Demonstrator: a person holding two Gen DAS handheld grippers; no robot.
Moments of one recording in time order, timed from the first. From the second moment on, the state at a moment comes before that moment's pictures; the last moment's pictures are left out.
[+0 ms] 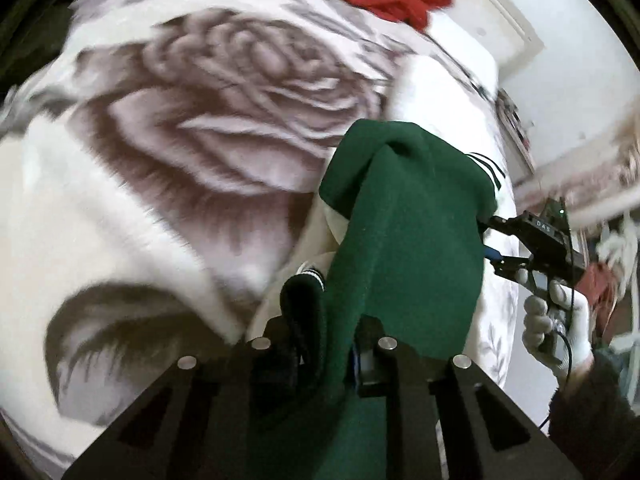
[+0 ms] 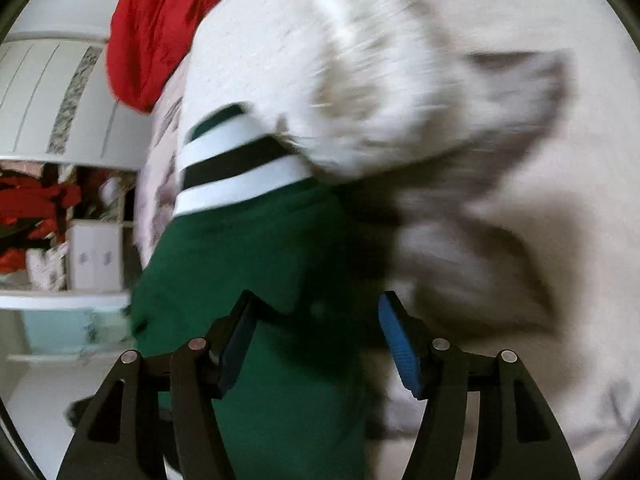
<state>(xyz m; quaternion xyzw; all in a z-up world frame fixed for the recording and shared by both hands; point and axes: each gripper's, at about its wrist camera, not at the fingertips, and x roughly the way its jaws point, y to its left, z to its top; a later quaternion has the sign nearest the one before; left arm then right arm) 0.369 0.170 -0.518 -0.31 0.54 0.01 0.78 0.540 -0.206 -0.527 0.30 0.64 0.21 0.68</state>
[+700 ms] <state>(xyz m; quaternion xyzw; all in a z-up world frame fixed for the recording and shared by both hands) 0.286 0.172 -0.491 -0.24 0.61 0.05 0.75 0.375 -0.184 -0.482 0.24 0.71 0.24 0.62</state>
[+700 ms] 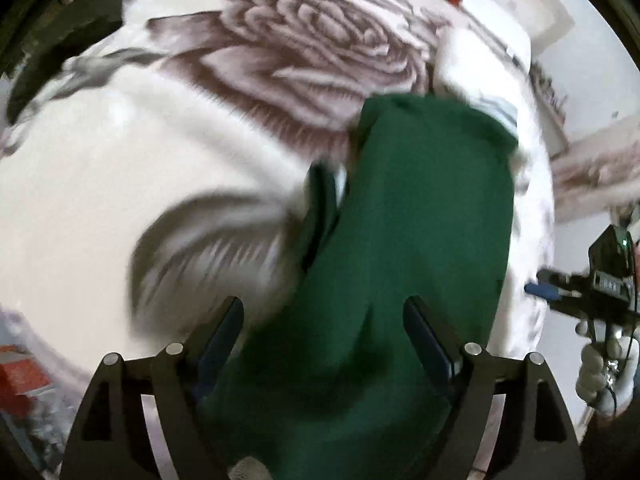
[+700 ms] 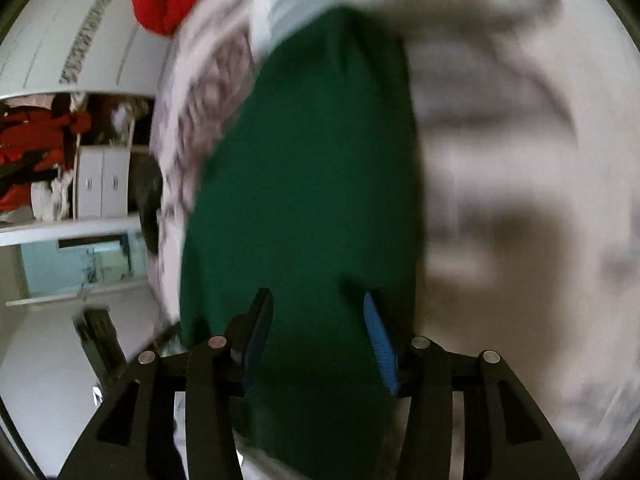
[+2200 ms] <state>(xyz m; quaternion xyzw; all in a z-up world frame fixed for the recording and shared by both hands) 0.069 0.194 -0.607 -0.40 0.62 -0.10 0.67 0.019 -0.136 -0.598 0.38 0.73 0.23 0.52</state>
